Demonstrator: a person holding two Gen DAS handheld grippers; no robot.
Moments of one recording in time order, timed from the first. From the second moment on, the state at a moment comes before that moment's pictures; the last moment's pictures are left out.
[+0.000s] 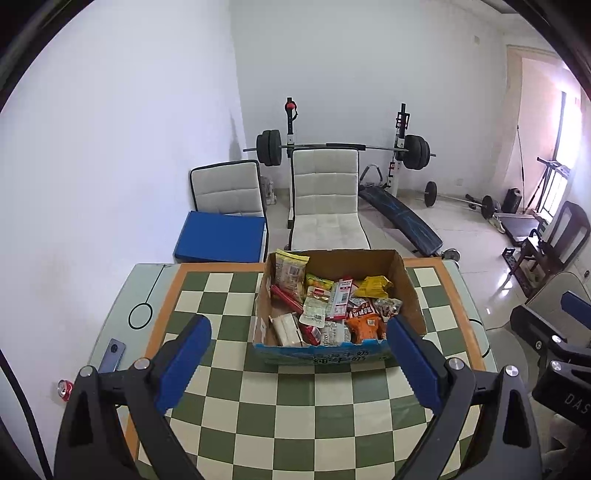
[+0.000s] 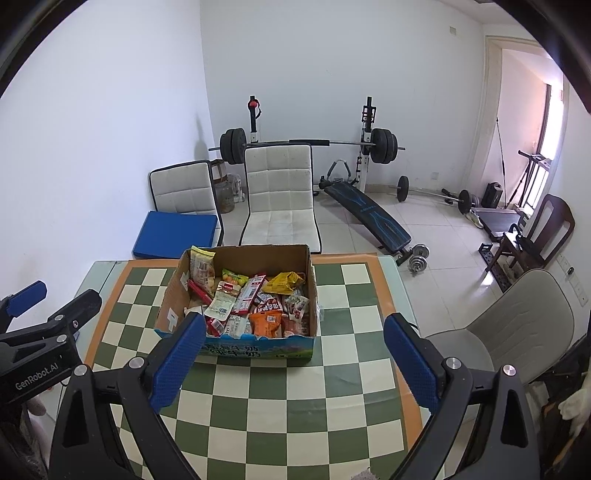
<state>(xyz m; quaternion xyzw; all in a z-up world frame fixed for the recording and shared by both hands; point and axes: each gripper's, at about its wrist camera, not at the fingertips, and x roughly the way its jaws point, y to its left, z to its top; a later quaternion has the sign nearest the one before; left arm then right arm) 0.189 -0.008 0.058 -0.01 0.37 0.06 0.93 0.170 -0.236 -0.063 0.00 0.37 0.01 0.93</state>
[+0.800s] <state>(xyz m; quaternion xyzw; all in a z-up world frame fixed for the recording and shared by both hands) 0.189 -0.010 0.051 -0.01 0.39 0.06 0.92 0.174 -0.231 -0.067 -0.01 0.37 0.02 0.93</state>
